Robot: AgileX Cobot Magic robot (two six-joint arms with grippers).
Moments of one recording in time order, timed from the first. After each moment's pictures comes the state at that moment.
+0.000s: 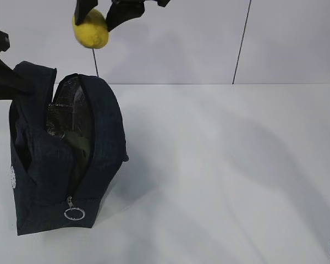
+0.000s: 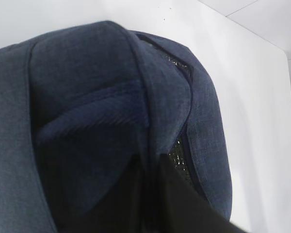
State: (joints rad) left arm -0.07 1.37 -0.94 -0.87 0.69 0.26; right arm 0.63 2.18 -2.51 0.18 1.26 0.32
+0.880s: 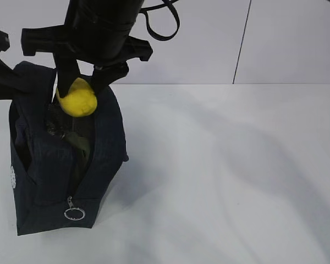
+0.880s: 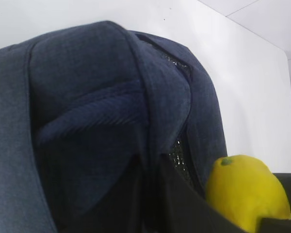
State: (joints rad) left arm -0.07 1.37 -0.94 -0.87 0.69 0.26; right arm 0.73 2.11 -2.22 0.20 1.26 0.26
